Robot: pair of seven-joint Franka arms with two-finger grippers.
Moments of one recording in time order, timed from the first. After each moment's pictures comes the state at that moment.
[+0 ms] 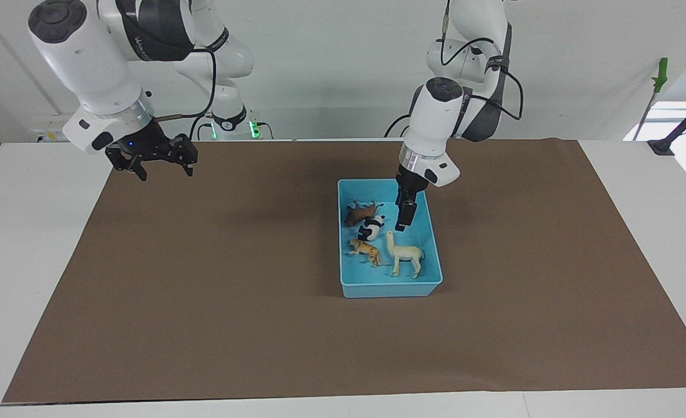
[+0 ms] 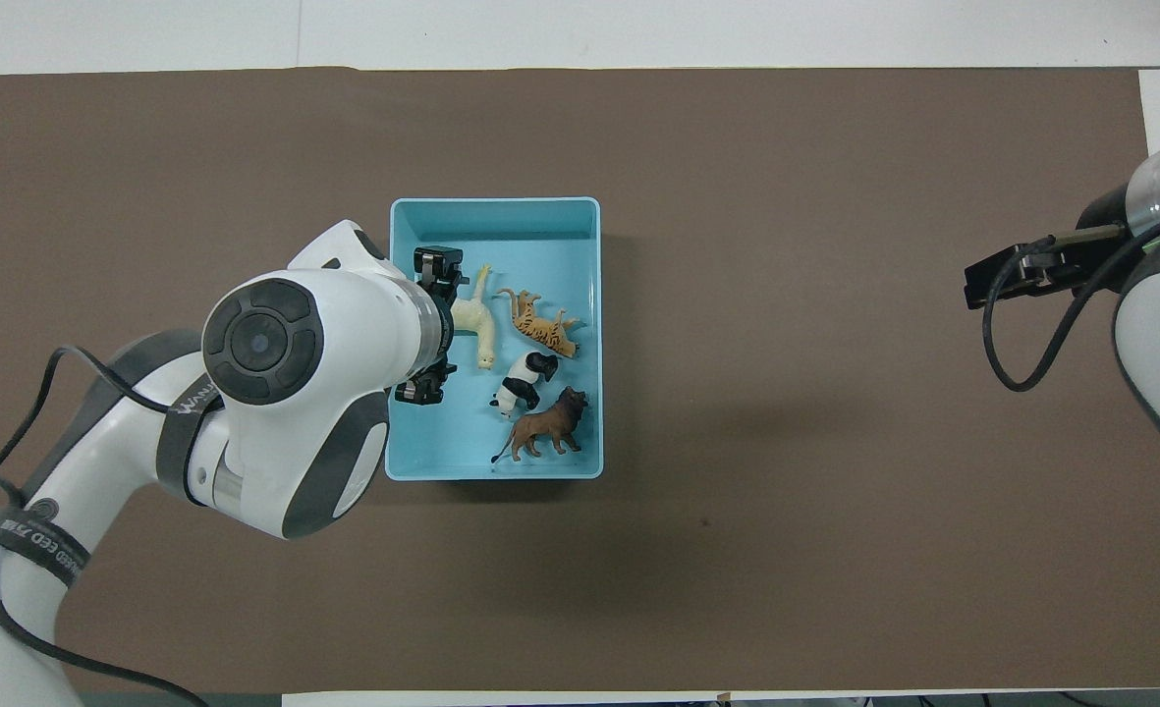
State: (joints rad) left arm -0.49 0.06 -0.03 -2.02 -0.04 2.32 -1.79; right arm -0.05 0.05 0.09 -1.64 0.00 1.63 -0.04
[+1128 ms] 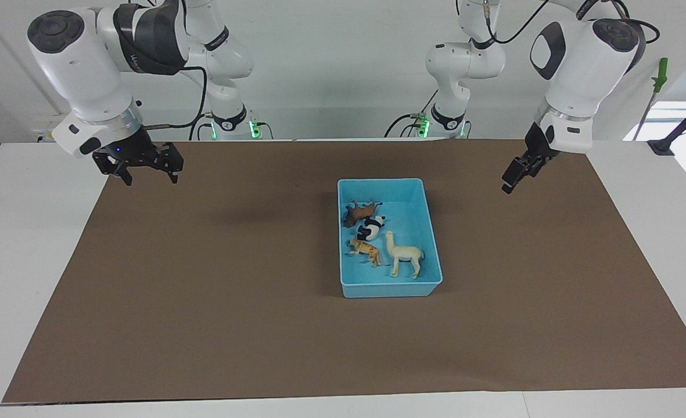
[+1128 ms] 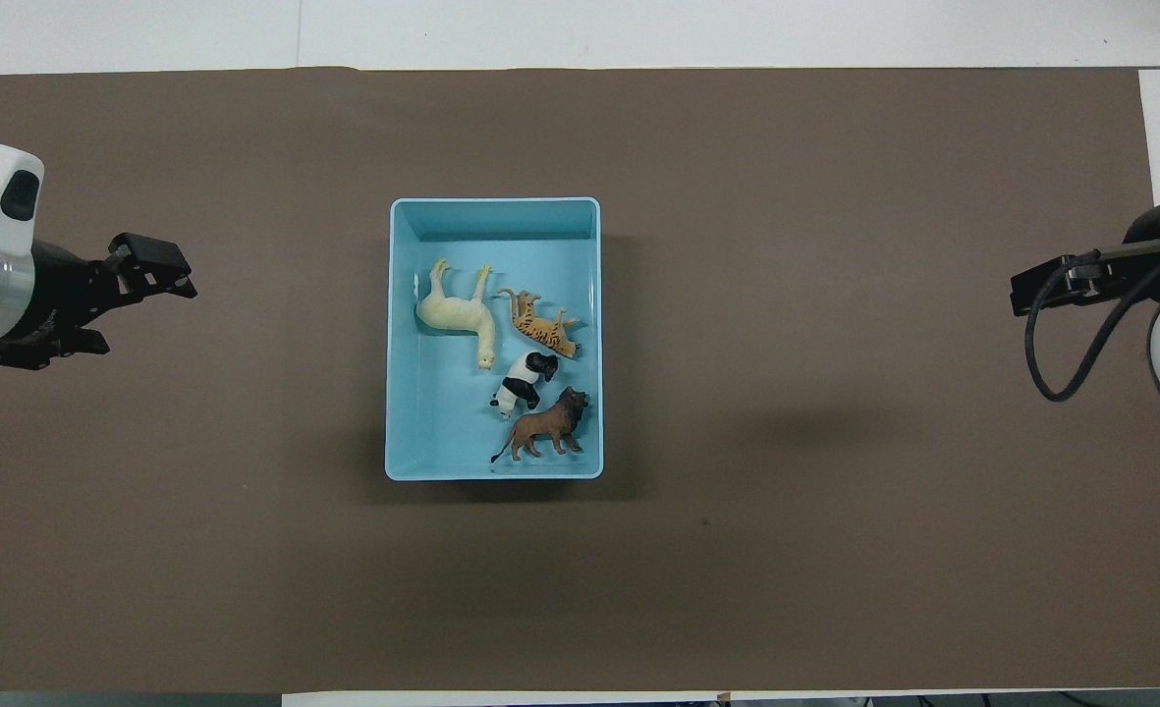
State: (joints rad) left arm -0.12 -0.06 0.03 -1.83 -0.04 1.81 -0.51; right arm -0.11 0.02 0.10 -1.68 -0.05 1.65 -0.07
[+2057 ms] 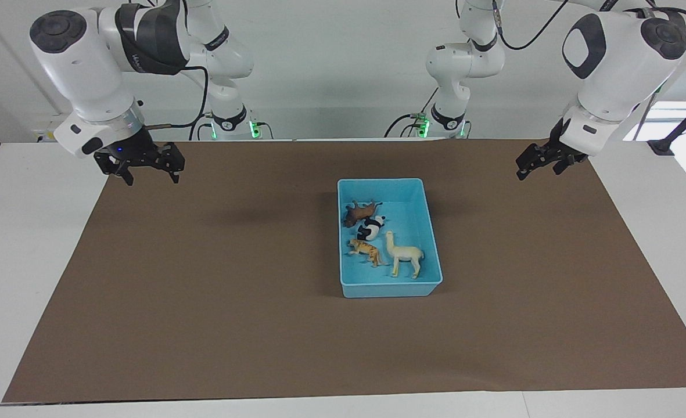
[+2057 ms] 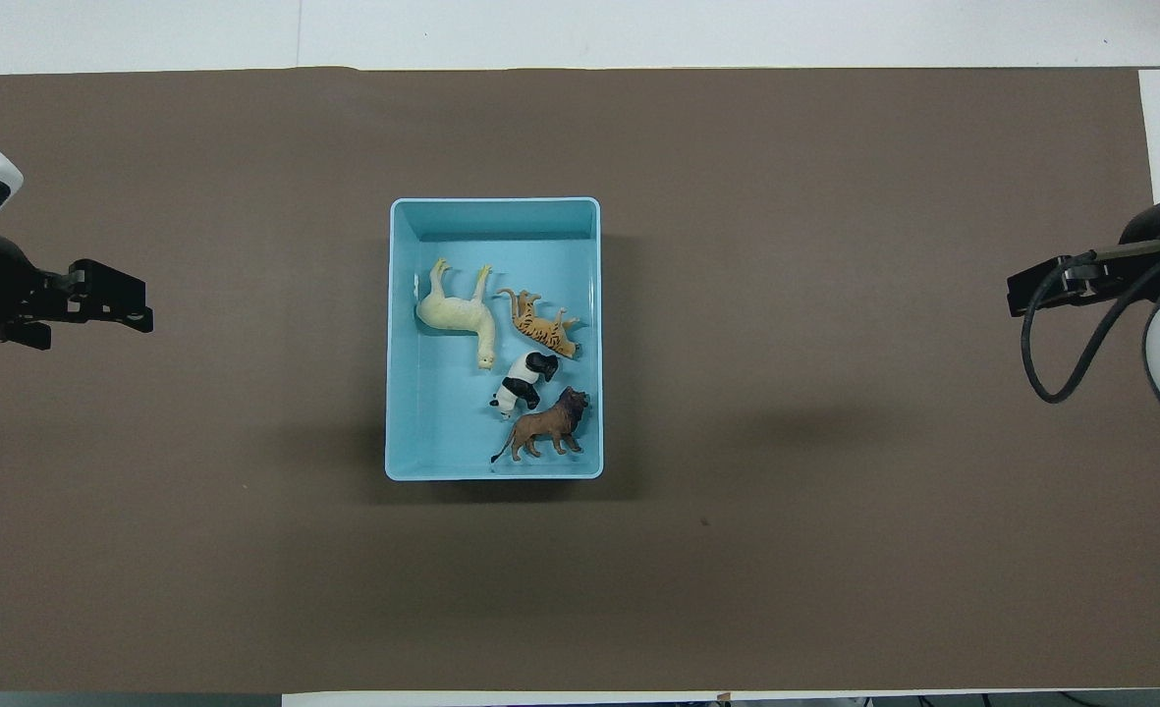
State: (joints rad) left arm -0.03 0.03 0.00 -1.67 -0.04 1.58 -0.11; right arm -0.11 0.02 0.10 -1.68 -0.05 1.65 -0.07
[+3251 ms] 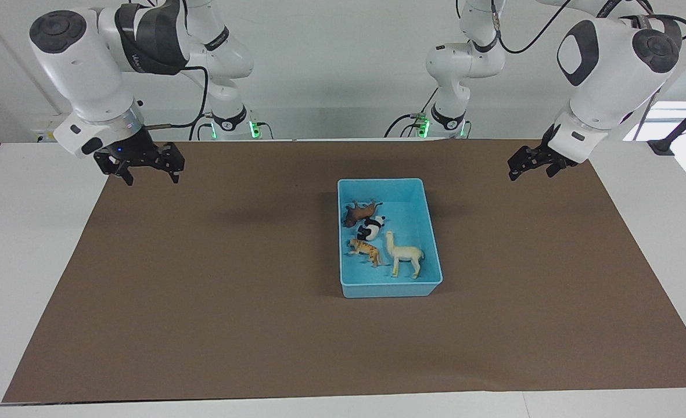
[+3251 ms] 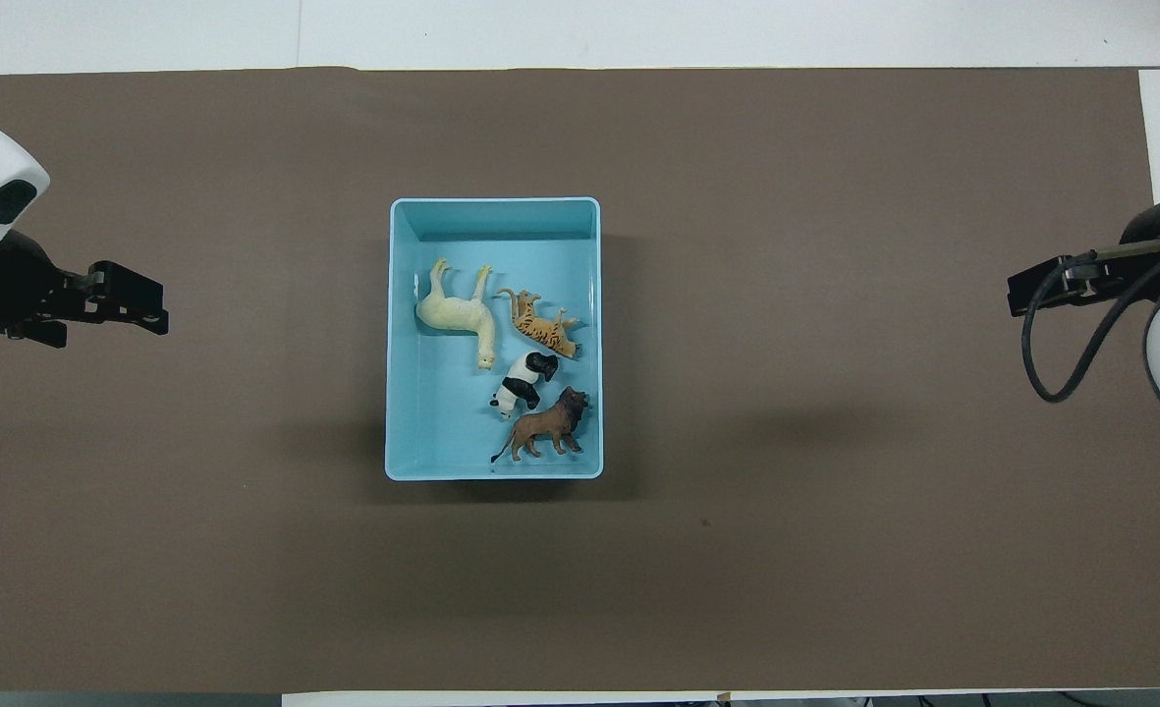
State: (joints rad) left arm -0.04 0.04 -0.01 -1.66 -0.04 1.58 -0.09; right arm -0.11 0.02 0.10 -1.68 -0.05 1.65 -0.07
